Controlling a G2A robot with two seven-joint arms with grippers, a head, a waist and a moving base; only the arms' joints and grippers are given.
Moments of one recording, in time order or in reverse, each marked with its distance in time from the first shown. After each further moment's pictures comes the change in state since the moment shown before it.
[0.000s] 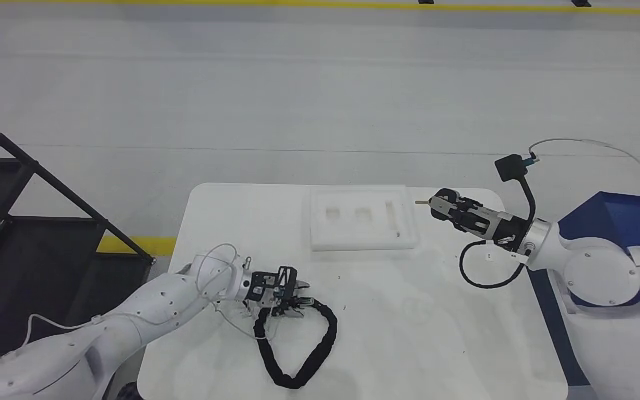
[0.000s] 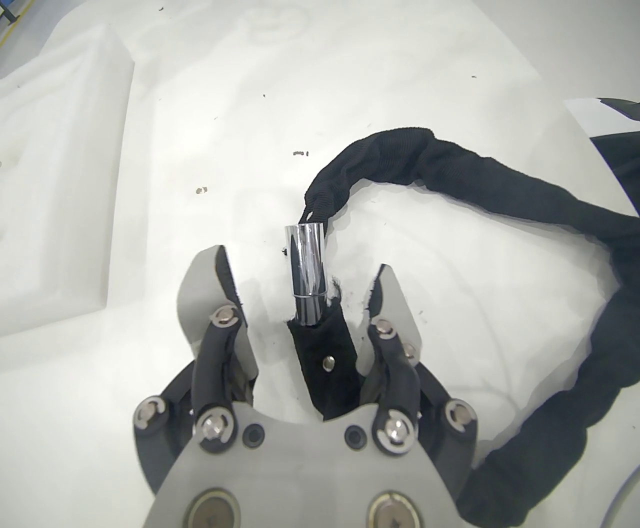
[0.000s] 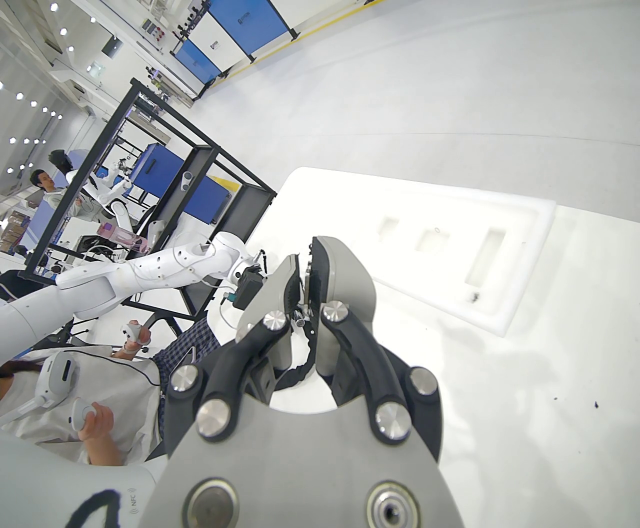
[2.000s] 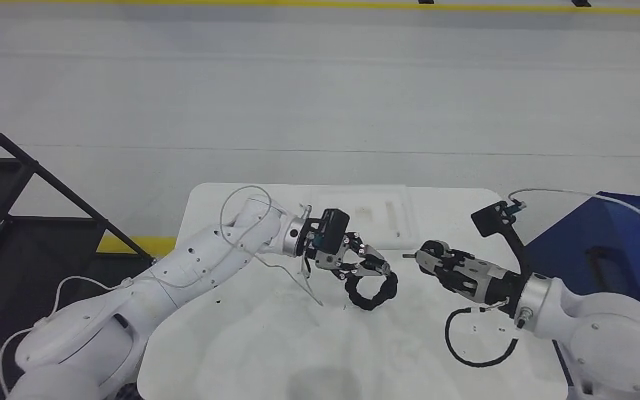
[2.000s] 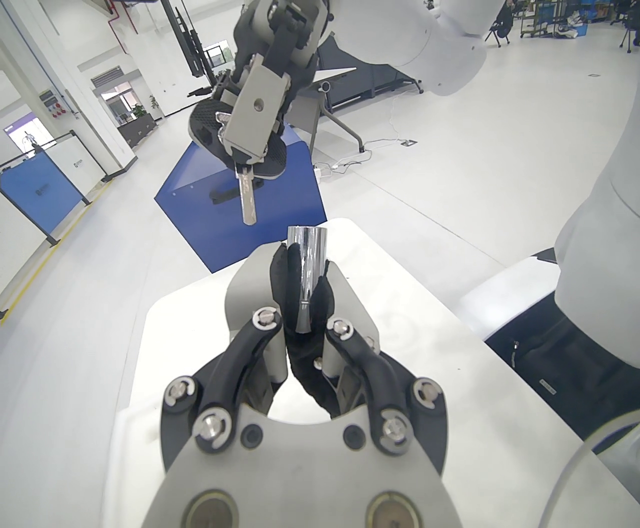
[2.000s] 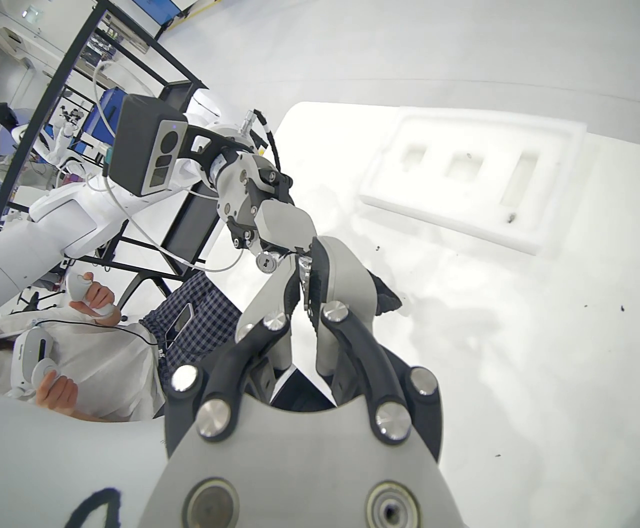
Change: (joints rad) left arm -0.177 -0.176 -0.157 -0.221 -0.166 -0.257 0.128; right arm -0.273 0.034 0.077 -0.456 -0.136 0.243 0.104
